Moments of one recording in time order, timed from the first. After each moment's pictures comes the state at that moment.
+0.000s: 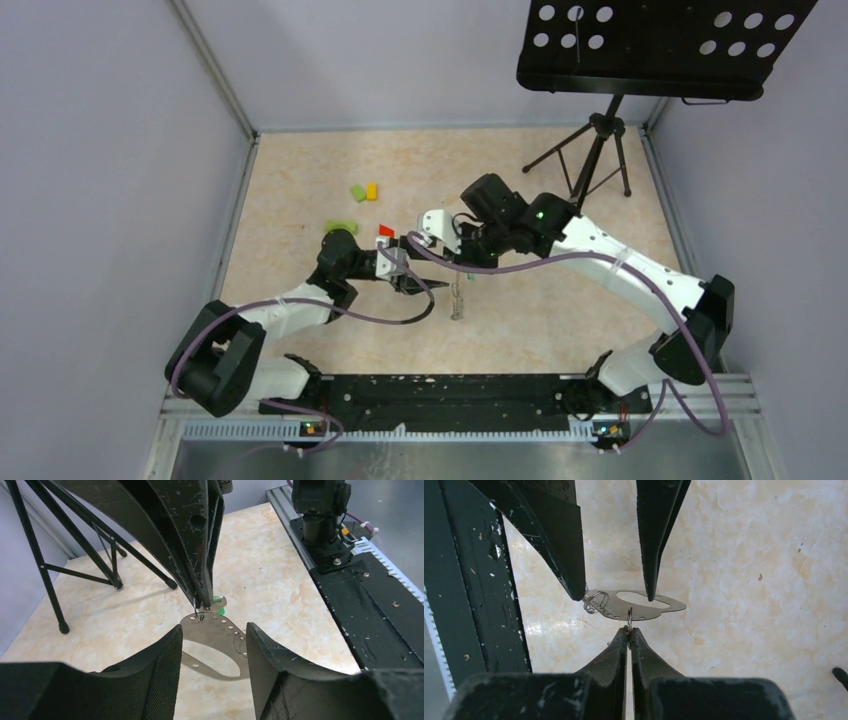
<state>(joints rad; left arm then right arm) -0.54 1.29 0.47 0.92 1.12 0.17 0.87 1.44 1.42 -0.94 -0.29 -0.59</state>
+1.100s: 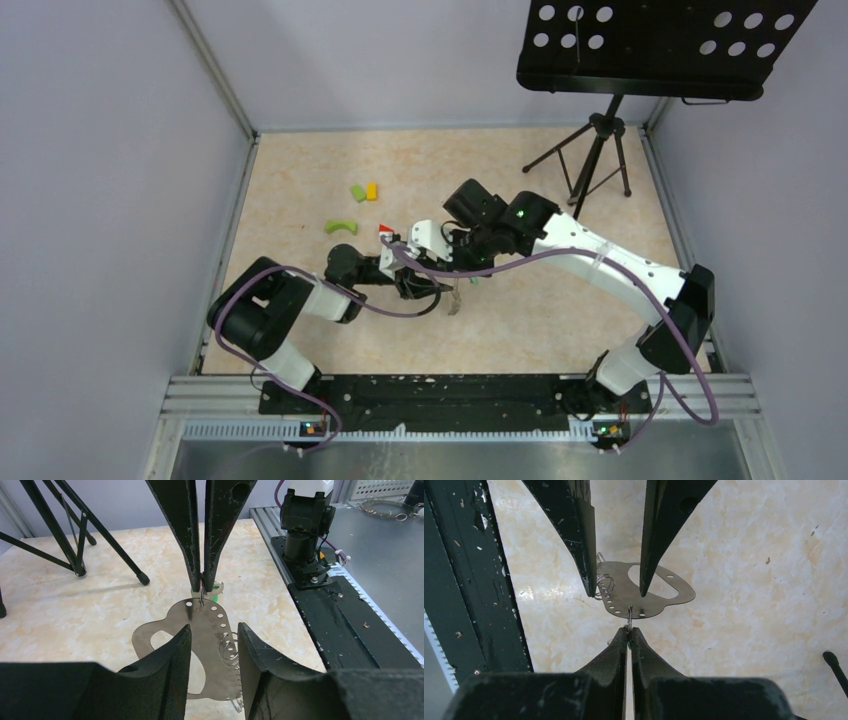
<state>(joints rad) -0.54 1.61 0.39 1.52 1.11 -0.20 0.94 1.53 1.51 -1.08 -0.16 -0.61</state>
